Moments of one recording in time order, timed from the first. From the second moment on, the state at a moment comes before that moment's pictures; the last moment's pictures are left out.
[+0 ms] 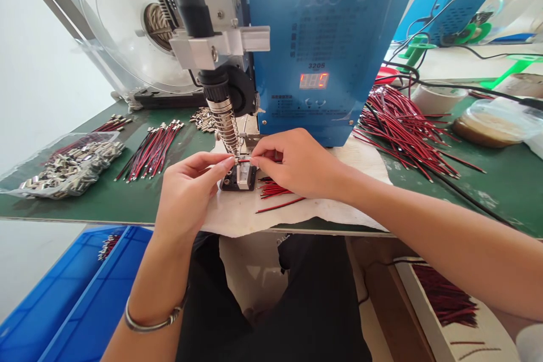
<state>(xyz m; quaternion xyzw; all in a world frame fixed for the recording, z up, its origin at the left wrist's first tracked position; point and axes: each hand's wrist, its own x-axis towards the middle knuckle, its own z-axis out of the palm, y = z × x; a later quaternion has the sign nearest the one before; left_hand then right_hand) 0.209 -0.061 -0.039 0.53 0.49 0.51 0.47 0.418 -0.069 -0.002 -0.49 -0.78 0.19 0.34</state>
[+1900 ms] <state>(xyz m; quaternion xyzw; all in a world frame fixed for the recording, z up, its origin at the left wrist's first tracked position) 0.209 -0.063 -0.037 0.52 0.48 0.53 0.47 0.417 -0.070 -0.006 -0.50 -0.77 0.20 0.35</state>
